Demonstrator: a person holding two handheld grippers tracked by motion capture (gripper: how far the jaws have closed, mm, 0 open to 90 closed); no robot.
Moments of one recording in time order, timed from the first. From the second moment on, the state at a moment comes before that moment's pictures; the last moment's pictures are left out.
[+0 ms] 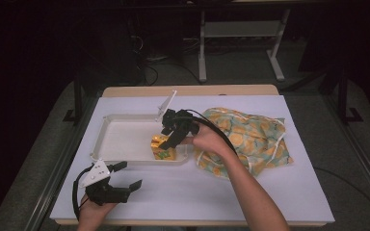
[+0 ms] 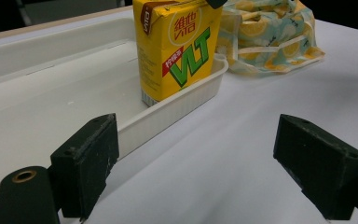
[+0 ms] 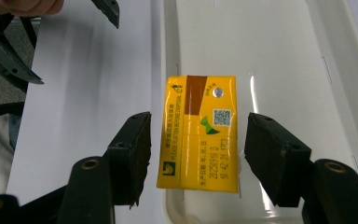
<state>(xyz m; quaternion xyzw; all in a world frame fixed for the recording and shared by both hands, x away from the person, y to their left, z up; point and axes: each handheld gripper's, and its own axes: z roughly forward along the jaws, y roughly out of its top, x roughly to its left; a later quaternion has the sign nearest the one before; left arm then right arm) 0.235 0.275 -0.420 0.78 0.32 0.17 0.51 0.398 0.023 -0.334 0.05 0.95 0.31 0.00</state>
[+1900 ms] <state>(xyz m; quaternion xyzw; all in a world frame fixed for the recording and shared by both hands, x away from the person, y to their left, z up) 0.234 0.274 -0.421 0.78 0.32 0.17 0.51 0.385 -0.028 -0.330 0.09 0.94 0.32 0.01</state>
